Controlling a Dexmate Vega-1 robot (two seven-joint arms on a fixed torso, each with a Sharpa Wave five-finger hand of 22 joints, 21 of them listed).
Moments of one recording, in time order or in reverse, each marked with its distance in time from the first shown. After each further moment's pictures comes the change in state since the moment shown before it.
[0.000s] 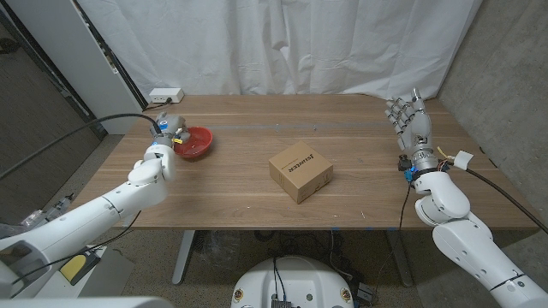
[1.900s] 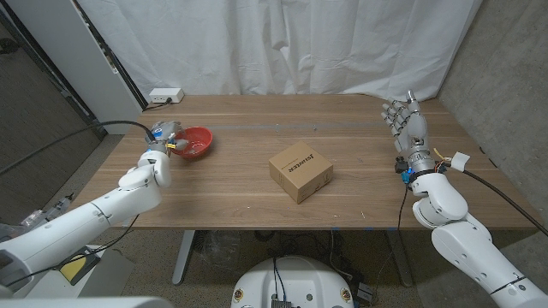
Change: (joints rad) left arm 0.073 0.060 -0.058 -0.077 -0.140 0.008 0.018; left_hand -0.094 -0.055 -0.022 0.021 0.000 -0.425 -0.013 -0.160 -0.030 -0.212 0.038 -0.016 0.000 -0.117 0.002 -0.012 -0.004 -0.019 0.040 0.000 0.002; right arm -0.017 -0.001 -0.008 -0.030 -0.010 -0.020 -0.017; right_hand 0.005 0.005 0.004 -0.004 0.000 0.004 -0.004 0.000 0.000 0.005 -0.005 0.000 0.000 0.000 0.000 0.000 0.000 0.000 0.000 0.000 0.000
